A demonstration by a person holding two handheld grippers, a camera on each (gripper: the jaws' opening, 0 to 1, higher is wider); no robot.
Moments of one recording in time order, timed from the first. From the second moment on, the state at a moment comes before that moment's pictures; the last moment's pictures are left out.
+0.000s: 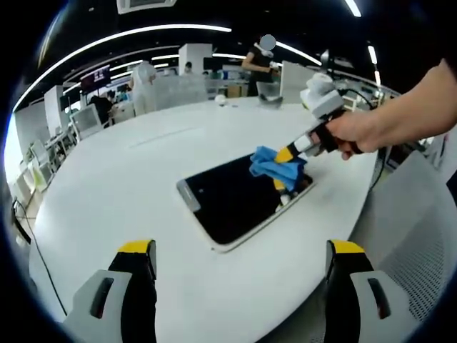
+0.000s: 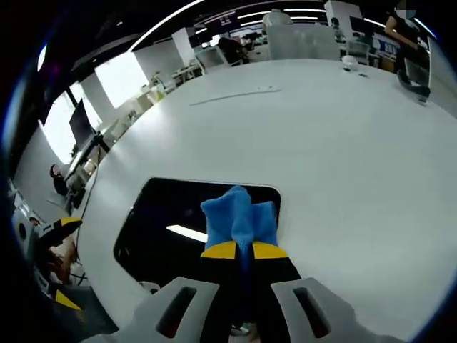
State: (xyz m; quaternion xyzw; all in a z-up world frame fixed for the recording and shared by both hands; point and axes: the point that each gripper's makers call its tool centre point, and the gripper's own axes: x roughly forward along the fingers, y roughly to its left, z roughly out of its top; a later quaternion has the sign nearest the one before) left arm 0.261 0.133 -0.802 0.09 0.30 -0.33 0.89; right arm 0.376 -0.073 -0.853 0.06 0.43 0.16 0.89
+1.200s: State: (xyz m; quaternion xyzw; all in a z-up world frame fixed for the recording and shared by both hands) left arm 0.263 0.134 -0.799 0.08 0.29 -0.32 0.90; right arm 0.371 -0.093 -0.854 0.03 0.44 0.14 0.89
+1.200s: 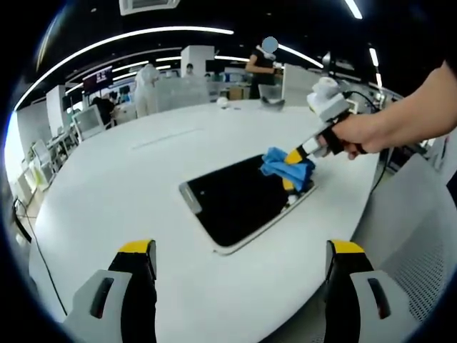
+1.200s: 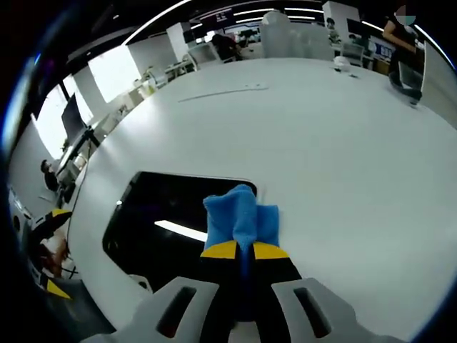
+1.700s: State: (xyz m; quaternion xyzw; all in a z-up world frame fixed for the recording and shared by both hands) left arm 0.263 0.135 -0.799 0.08 0.29 -0.32 0.90; right arm 0.371 -0.093 -0.854 0.03 0.44 0.14 0.89
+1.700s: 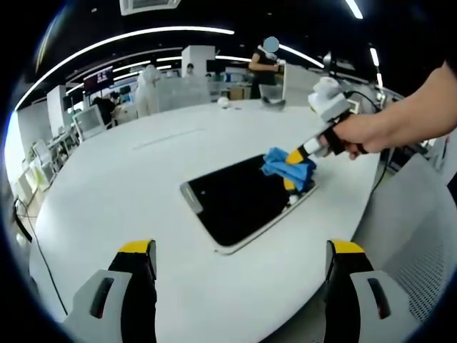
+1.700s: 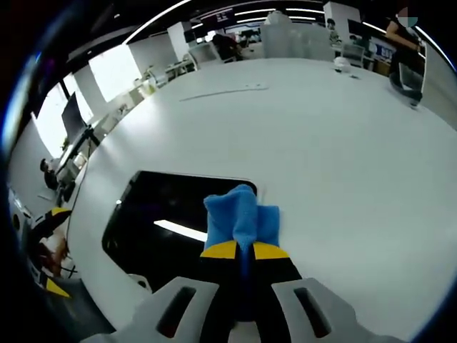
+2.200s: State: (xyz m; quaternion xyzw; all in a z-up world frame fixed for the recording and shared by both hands) left arm 0.263 0.136 -0.799 0.08 0.29 -0.32 0.90; right arm 0.359 -0.090 -0.850 0.04 0.44 0.14 0.89
